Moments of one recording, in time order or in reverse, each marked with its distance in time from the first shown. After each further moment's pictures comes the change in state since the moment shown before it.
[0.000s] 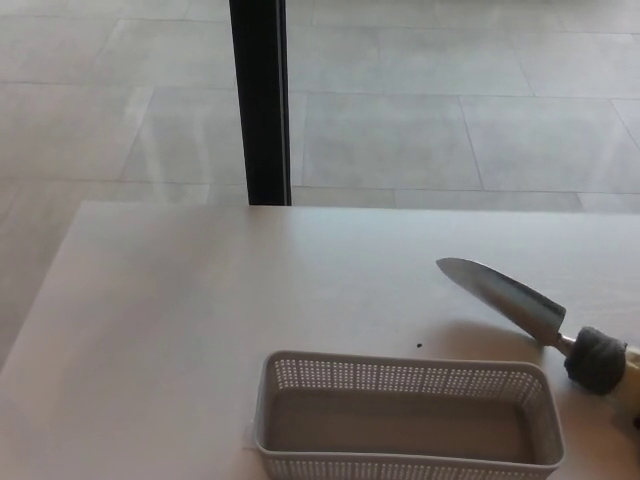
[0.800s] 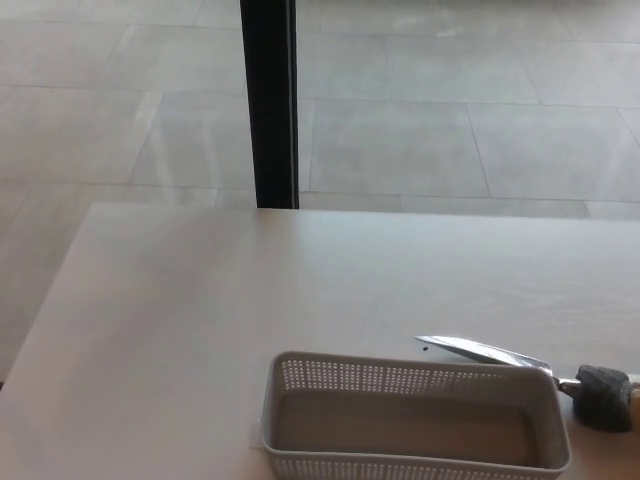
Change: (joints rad) left_arm 0.000 0.001 0.004 0.004 -0.002 -0.001 -0.011; right_arm 0.055 -0.016 0.023 0.059 -0.096 -0.107 -0.258
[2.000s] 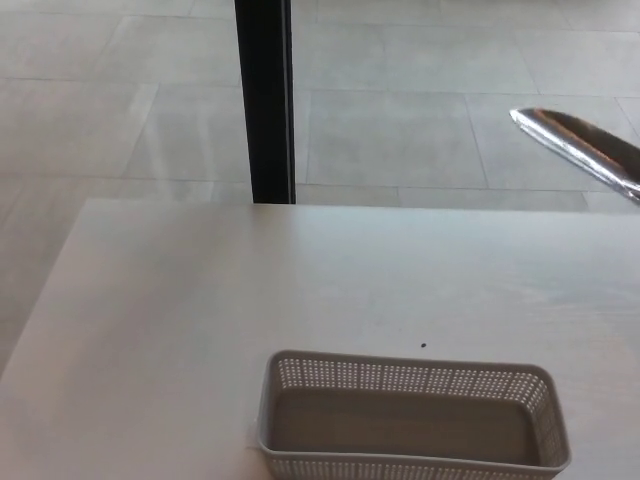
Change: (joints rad) left_arm 0.006 0.001 0.022 0.005 -0.005 0.011 0.009; right_arm 0.092 -0.040 -0.503 -0.271 0.143 -0.194 -0.139
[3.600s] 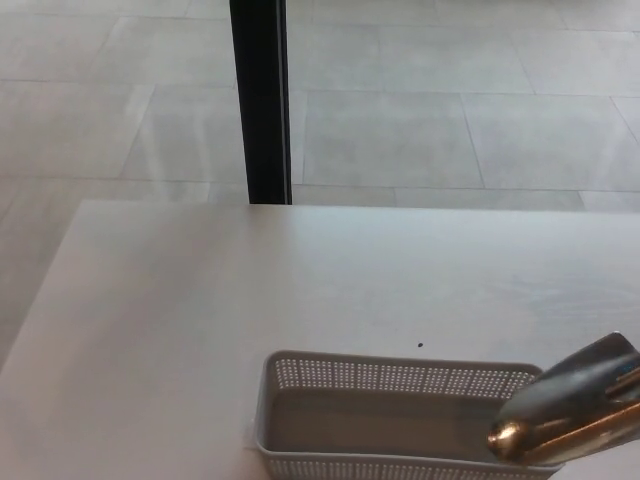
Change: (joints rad) left_arm -0.033 0.038 -0.026 -0.007 0.005 0.000 -0.004; right_arm 0.061 -0.538 0.218 -0.152 -0.536 -0.303 -0.435
